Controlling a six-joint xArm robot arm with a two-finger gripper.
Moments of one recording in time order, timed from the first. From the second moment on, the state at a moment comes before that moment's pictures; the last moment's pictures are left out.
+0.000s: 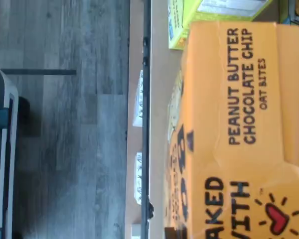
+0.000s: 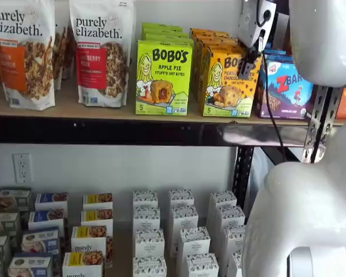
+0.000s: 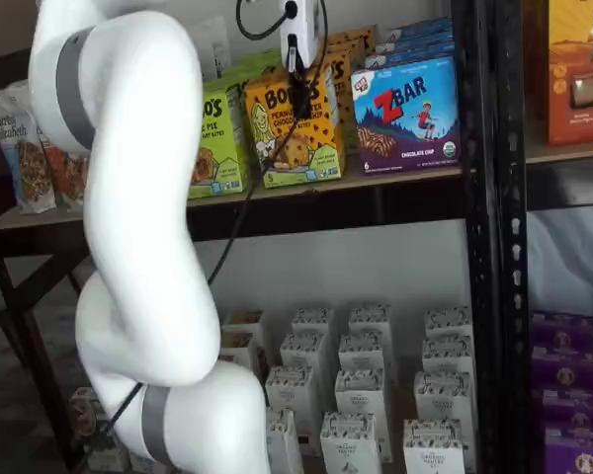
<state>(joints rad) -0.18 -0.17 -1.55 0.18 1.64 -1.72</state>
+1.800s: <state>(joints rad) -0.18 -0.48 -1.41 0.11 1.79 -1.72</state>
